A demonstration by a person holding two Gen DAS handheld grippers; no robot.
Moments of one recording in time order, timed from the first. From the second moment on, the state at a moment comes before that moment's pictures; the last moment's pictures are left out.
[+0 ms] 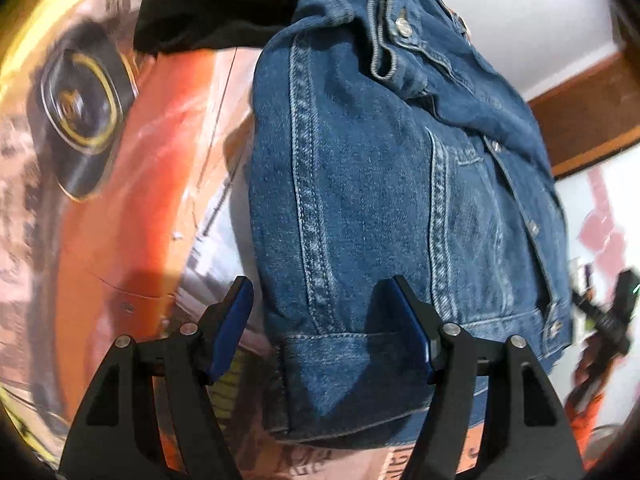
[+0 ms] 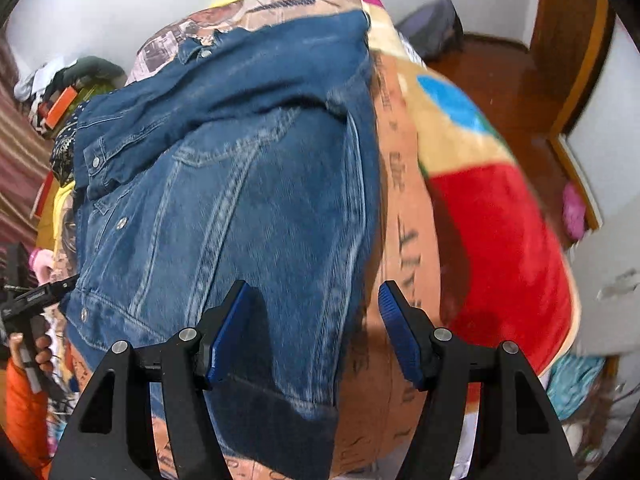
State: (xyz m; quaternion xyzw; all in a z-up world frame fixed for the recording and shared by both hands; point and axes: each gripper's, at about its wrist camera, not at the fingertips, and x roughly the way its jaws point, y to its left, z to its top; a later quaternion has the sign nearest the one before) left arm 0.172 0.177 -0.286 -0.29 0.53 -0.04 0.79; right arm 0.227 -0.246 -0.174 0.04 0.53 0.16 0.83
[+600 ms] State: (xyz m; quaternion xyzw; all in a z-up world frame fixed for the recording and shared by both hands) left arm 0.180 0.163 -0.242 -0.25 0.51 -0.05 0.82; right arm 0.230 -0.232 -0.155 0.10 0.49 0.24 0.83
